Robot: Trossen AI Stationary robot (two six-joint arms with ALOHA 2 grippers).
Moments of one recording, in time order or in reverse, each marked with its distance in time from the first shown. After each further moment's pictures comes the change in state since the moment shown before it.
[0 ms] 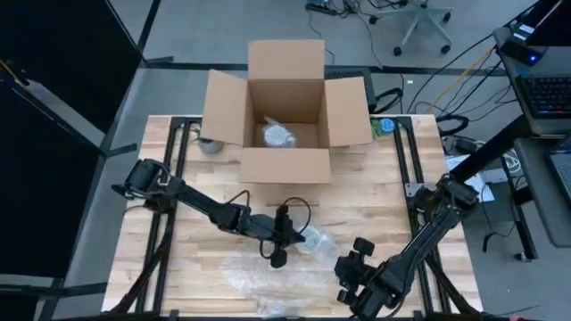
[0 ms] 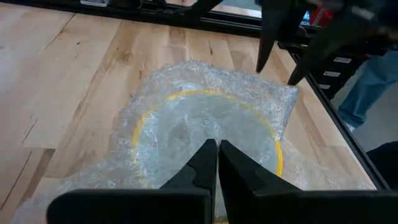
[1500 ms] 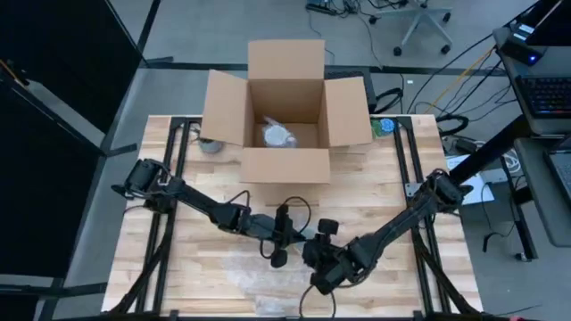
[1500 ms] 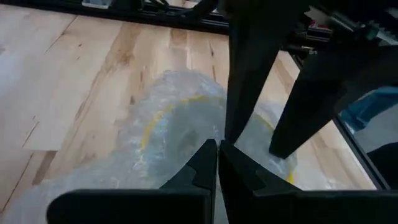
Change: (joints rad) left arm 0.000 0.001 0.001 0.008 -0.001 0.000; right arm -0.268 0.018 0.081 0.224 -0.089 -0.638
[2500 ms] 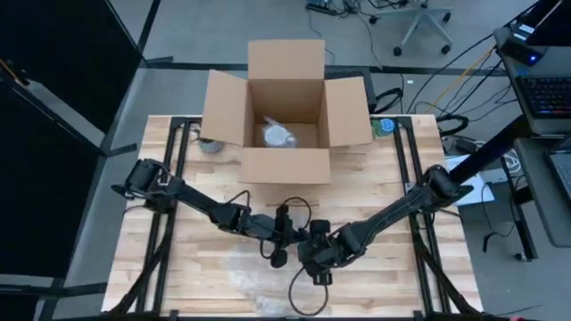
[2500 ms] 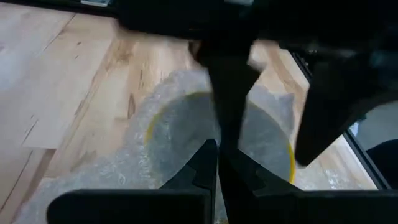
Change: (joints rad) left arm 0.000 -0.001 0.000 -0.008 0.003 -0.001; right arm -0.115 0.019 -0.006 0.018 -0.333 -0.115
